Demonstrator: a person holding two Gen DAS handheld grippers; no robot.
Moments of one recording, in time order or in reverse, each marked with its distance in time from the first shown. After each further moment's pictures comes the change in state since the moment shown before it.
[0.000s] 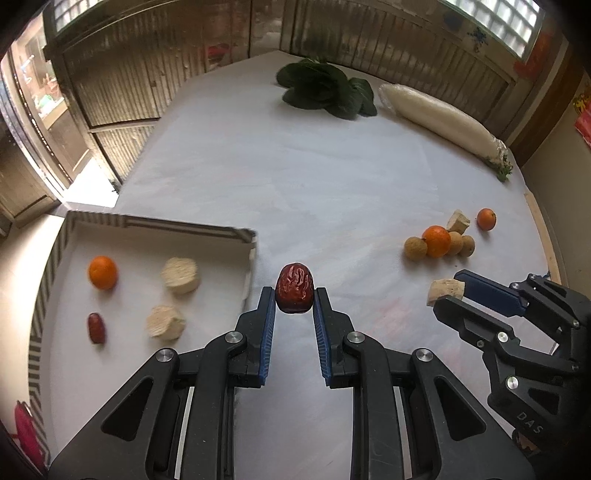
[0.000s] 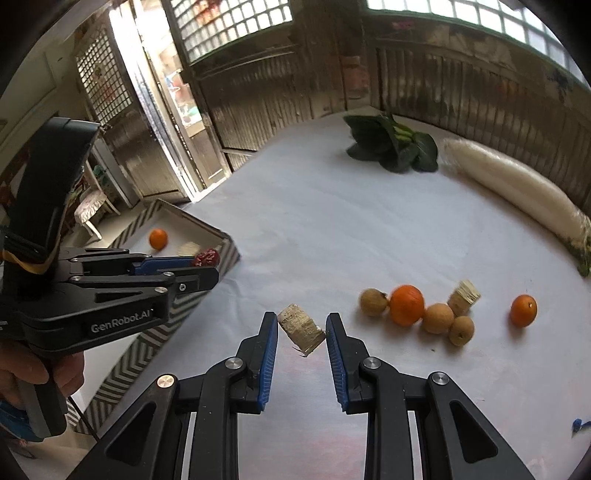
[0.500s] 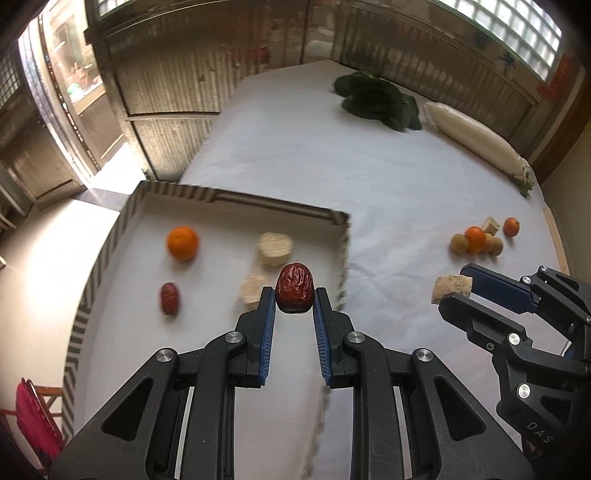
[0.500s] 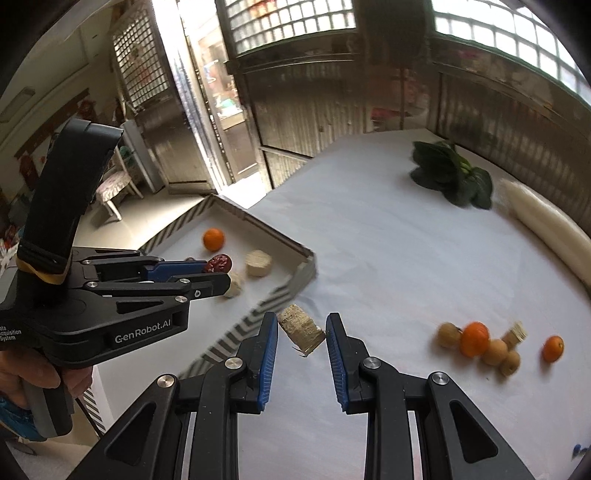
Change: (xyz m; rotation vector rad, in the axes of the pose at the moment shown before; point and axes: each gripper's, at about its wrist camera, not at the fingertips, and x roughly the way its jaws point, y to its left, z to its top) left arm -0.030 0.063 -0.027 -0.077 -0.027 0.080; right arm 0.013 0.073 0.020 -0.115 -0.008 0.065
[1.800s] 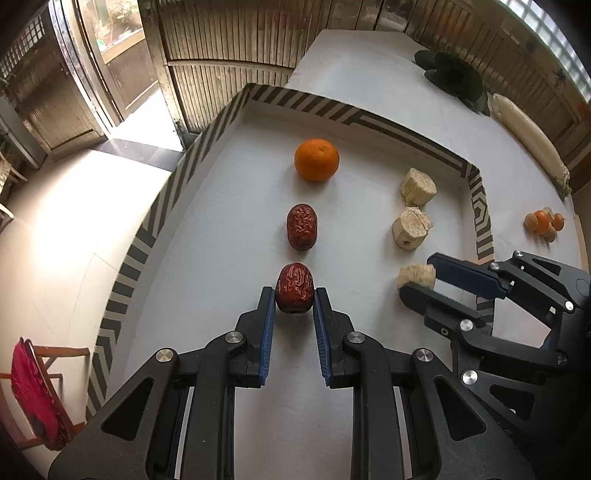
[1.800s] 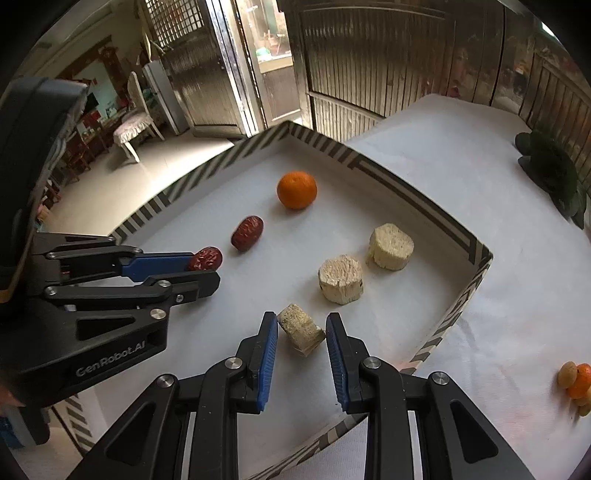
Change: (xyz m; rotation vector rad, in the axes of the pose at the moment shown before) left arm 0.032 0.102 -0.038 -0.107 0.128 0.037; right arm 0.116 0.081 0.014 -0.103 0.189 0.054
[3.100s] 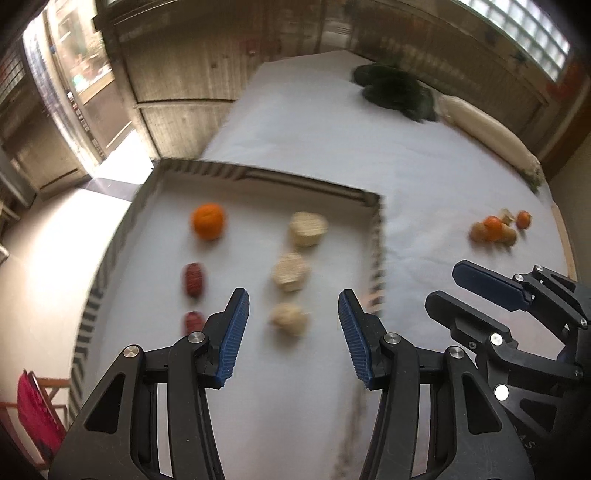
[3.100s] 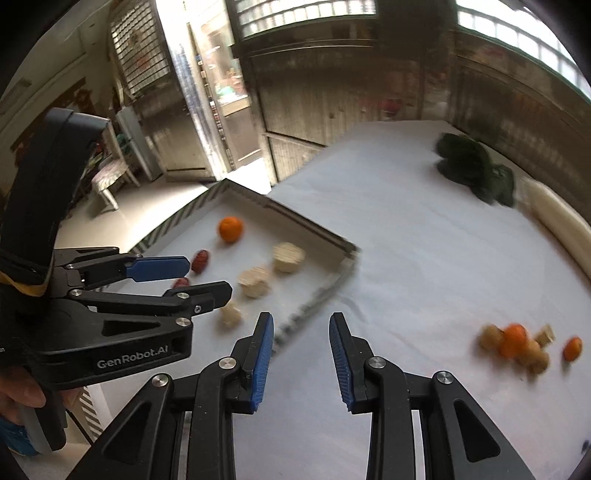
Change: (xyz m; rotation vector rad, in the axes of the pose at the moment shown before) left arm -0.032 -0.091 0.015 0.110 -0.090 -0.030; right arm -0.091 -0.061 -0.039 0.143 -0.138 -0.091
